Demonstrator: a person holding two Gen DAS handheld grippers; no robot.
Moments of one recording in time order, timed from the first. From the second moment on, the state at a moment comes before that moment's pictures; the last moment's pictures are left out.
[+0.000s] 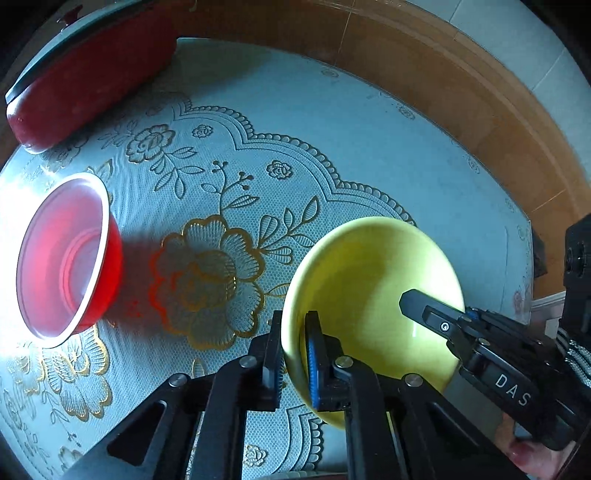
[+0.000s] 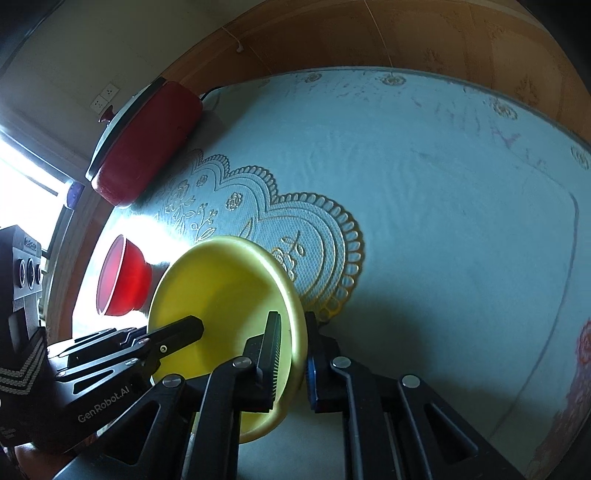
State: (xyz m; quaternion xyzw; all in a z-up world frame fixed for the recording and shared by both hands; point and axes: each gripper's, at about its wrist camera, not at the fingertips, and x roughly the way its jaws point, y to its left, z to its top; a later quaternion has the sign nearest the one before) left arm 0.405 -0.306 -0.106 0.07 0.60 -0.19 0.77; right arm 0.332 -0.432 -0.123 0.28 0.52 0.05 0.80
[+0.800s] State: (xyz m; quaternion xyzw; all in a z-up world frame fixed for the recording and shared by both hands) left arm 0.362 -0.263 -0.055 0.02 0.57 -0.21 0.79; right arm 0.296 -0.428 -0.083 0.29 0.50 0.06 0.81
